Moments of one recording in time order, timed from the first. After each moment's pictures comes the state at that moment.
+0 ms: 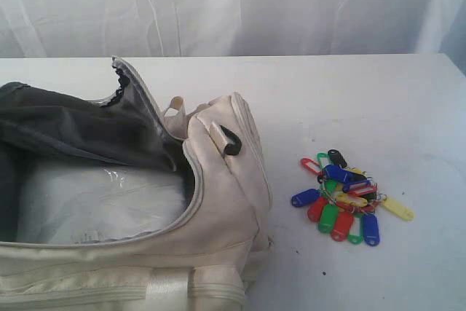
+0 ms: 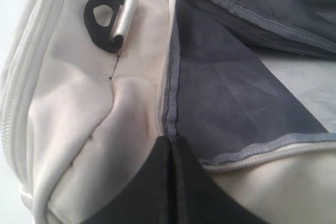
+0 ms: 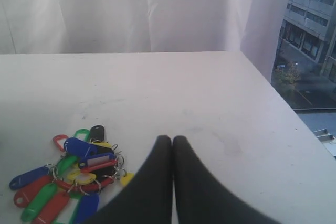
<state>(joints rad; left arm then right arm) 0.03 0.00 0.02 -0.10 0.39 0.05 0.03 0.01 -0.01 0.31 0.23 -0.34</state>
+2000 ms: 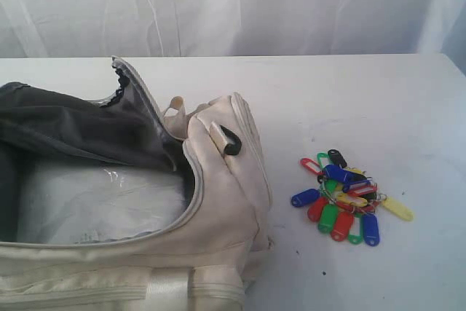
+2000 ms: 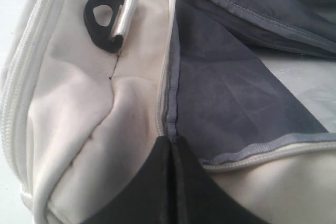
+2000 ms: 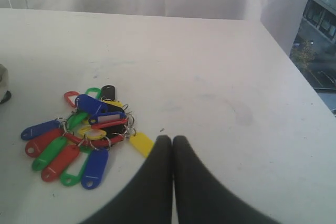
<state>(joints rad) 0.03 0.00 0.02 -0.10 0.39 0.05 0.15 0.01 0.00 0.00 0.33 -0.08</state>
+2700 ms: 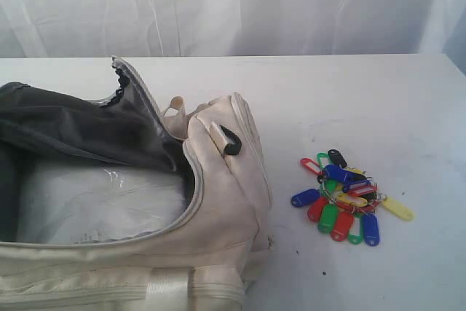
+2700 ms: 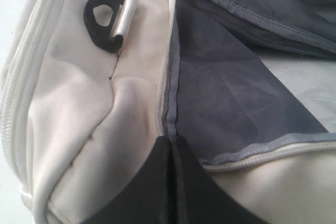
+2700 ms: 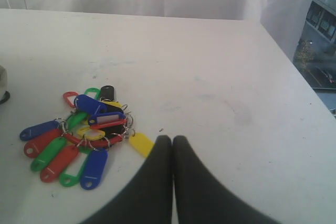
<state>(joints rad) 0.03 0.00 0.02 -0.10 0.39 0.05 0.15 0.01 0.00 0.00 0.33 -0.08</state>
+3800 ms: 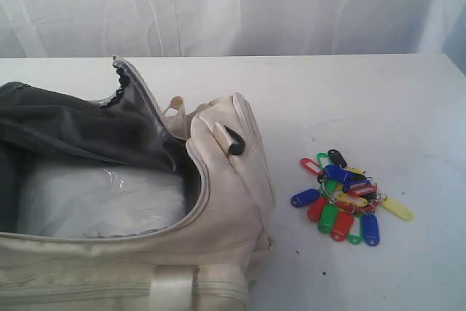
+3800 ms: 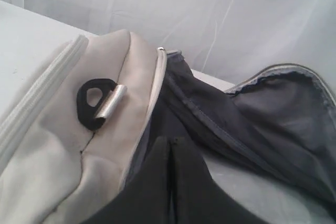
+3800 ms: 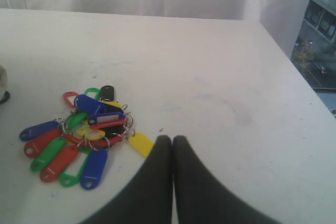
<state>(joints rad) 0.03 0.00 -0.05 -0.25 0.23 -0.14 0.15 0.01 0.00 0.00 0.33 -0.08</state>
